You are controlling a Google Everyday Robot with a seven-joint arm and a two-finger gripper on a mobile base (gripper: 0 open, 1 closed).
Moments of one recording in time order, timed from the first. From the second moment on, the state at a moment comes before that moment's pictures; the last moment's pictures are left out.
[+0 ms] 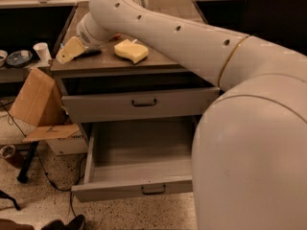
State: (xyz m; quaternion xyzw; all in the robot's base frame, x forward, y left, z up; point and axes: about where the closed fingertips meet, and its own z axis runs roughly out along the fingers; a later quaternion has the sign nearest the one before) arm 0.746 0.217 0.894 -0.44 0.77 0.15 0.43
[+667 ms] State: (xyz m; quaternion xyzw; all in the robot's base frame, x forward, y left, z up) arm 0.797 0.207 0.868 -0.43 0.78 0.16 0.43
